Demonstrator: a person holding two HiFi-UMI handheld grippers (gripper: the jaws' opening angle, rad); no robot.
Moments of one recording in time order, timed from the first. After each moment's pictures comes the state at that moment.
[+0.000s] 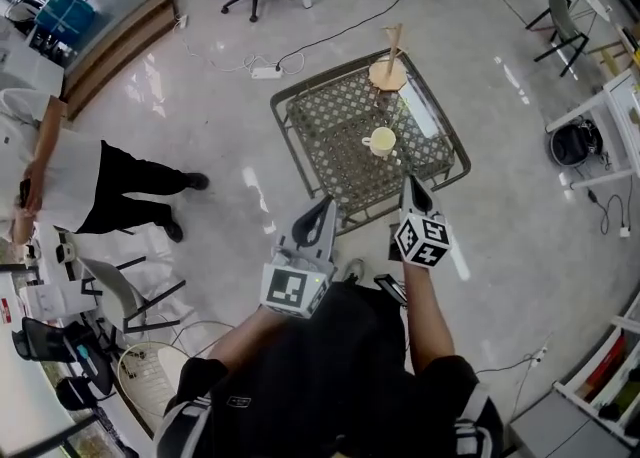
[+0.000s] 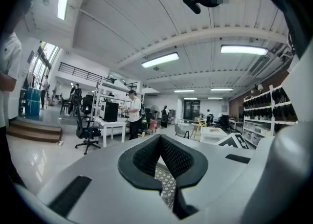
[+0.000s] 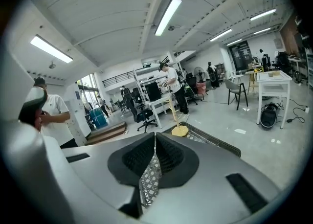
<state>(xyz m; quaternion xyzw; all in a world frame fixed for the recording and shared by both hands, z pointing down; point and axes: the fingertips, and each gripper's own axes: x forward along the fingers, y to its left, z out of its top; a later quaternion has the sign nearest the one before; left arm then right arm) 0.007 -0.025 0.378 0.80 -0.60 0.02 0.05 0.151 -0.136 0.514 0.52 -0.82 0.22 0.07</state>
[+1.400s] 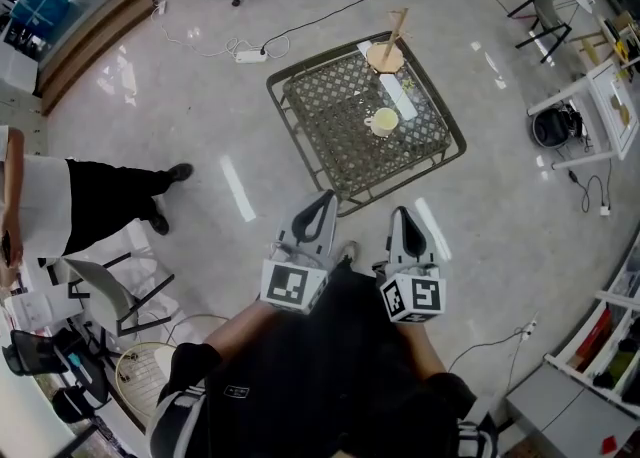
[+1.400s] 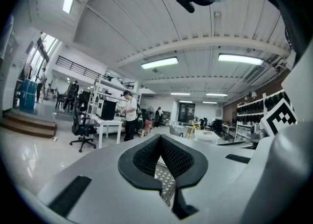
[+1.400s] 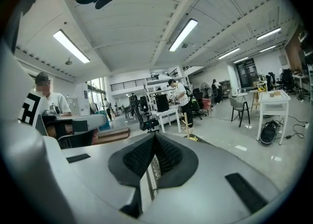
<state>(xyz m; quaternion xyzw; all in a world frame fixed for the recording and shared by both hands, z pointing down) -0.050 0.022 0.371 0.81 -0.58 -0.03 0.07 0.080 0.017 0.414 0.52 -0.84 0.13 0.05</state>
